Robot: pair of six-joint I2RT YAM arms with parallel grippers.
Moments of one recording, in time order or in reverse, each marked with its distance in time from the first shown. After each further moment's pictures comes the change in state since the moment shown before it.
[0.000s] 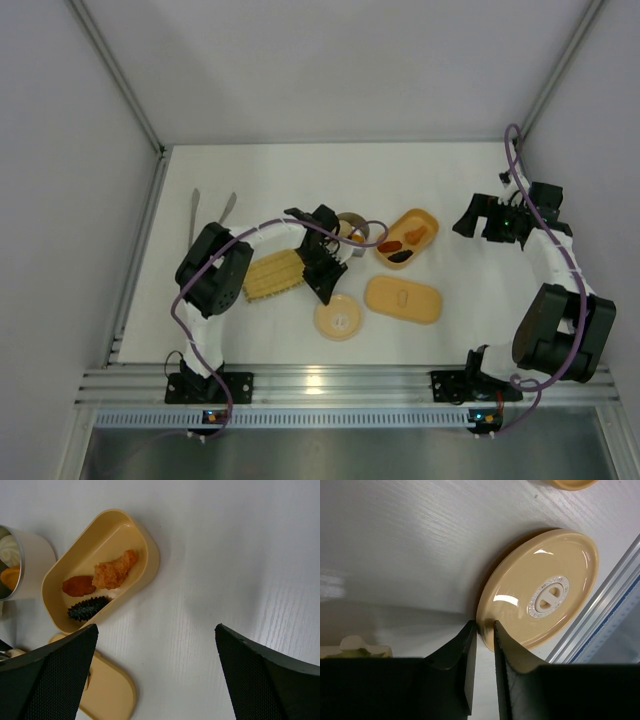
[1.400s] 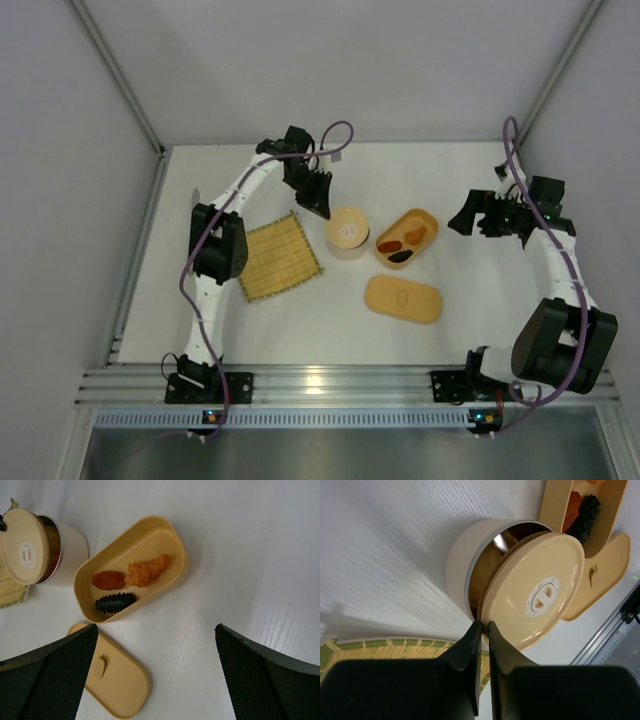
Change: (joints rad) left arm 0.278 0.282 0.788 -0.197 0.043 -0.210; right arm 0.032 -0.062 0.053 -0.080 -0.077 -0.050
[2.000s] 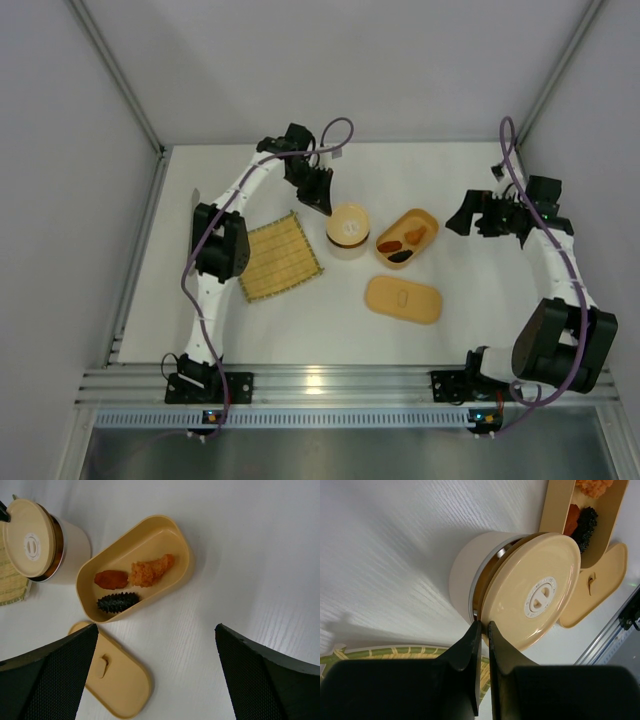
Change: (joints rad) left arm 0.000 0.062 0.074 -0.001 0.007 -0.026; right arm 0.019 0.000 0.000 0.001 0.000 -0.003
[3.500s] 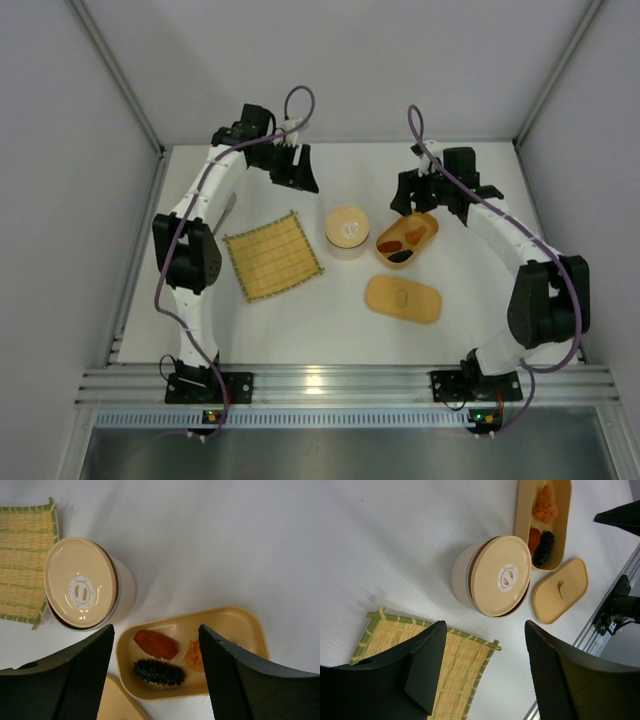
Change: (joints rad) left arm 0.114 -0.208 -0.128 0.095 0.120 -0.016; right arm 0.443 0.209 0.174 0.180 0.237 0.071
